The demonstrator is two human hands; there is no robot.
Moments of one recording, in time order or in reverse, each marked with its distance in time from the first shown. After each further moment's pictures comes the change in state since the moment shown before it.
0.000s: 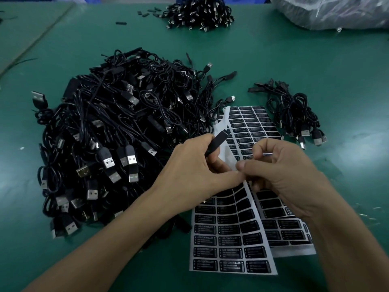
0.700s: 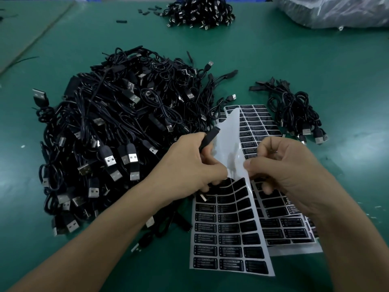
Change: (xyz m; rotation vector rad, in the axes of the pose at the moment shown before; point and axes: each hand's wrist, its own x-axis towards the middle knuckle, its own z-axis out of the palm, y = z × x) left_hand 0.011 -0.007 -0.010 -0.109 -0.089 -0.197; right_hand -0.003 -0.006 -0.003 -0.121 0.045 0.026
